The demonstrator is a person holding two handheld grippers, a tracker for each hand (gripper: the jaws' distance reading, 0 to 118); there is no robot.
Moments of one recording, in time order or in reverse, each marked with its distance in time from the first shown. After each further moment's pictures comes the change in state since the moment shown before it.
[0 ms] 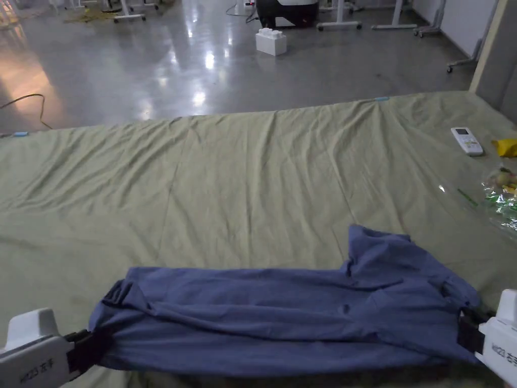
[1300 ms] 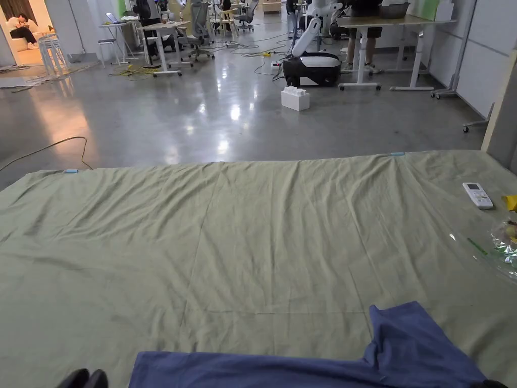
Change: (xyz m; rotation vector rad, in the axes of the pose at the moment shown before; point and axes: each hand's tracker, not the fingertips) left arm 0.103 -0.119 0.233 0.634 -0.016 -0.282; right arm -0.041 -0.044 0.233 0.420 0.391 0.168
